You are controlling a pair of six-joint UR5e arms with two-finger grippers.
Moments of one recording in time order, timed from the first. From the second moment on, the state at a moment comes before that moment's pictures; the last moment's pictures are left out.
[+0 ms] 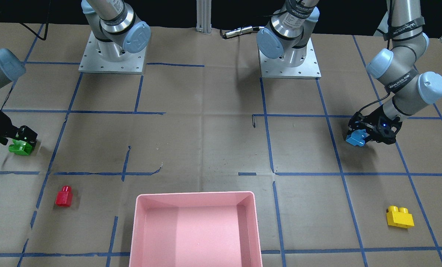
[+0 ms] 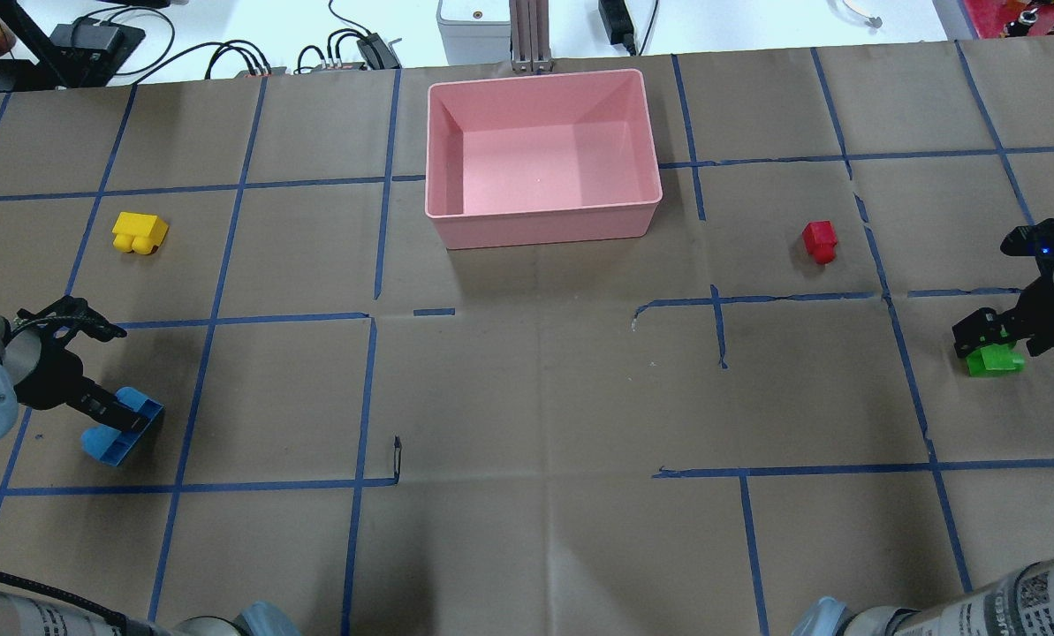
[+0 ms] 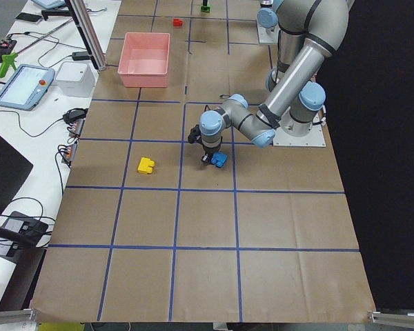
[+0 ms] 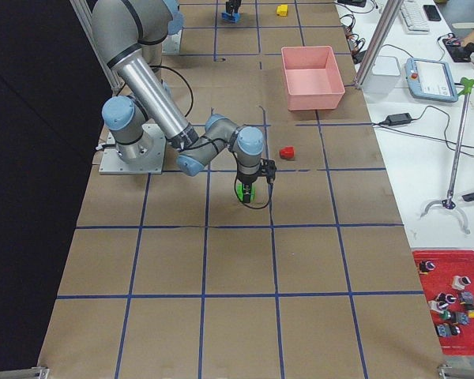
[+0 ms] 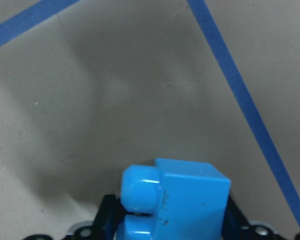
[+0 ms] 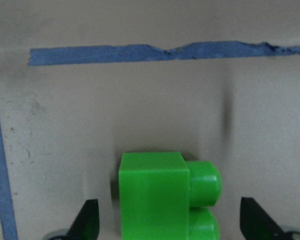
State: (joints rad) left arm -0.82 -1.82 -2.15 -0.86 1.53 1.28; right arm 0.88 -1.26 2.09 -2.41 -1.61 -0.66
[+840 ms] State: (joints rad) left arm -0.94 -1.78 -1.62 -1.40 1.53 0.82; right arm 0.88 -1.30 2.05 -2.37 -1.60 -0.65
